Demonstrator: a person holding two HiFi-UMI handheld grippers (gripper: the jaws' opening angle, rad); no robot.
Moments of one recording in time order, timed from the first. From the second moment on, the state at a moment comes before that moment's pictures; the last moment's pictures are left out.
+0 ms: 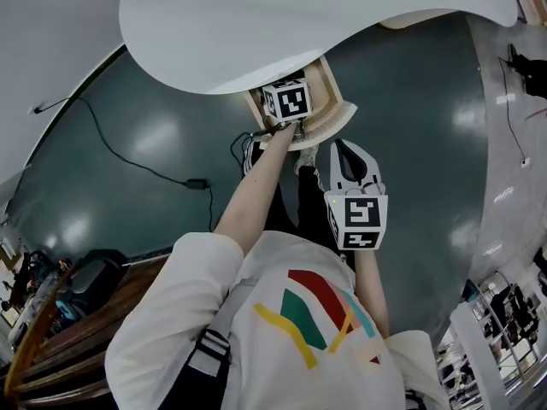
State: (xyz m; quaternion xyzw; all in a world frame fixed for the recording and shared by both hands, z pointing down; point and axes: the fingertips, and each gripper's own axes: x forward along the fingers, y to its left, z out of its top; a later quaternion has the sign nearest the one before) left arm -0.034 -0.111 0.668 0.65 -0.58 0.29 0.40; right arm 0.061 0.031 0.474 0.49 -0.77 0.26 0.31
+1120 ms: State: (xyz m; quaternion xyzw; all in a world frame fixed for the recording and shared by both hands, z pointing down) left arm 0.019 -0.058 0.474 0.75 -0.52 0.19 0.38; right arm 0.103 -0.026 0.374 0.58 -0.76 0.19 0.23
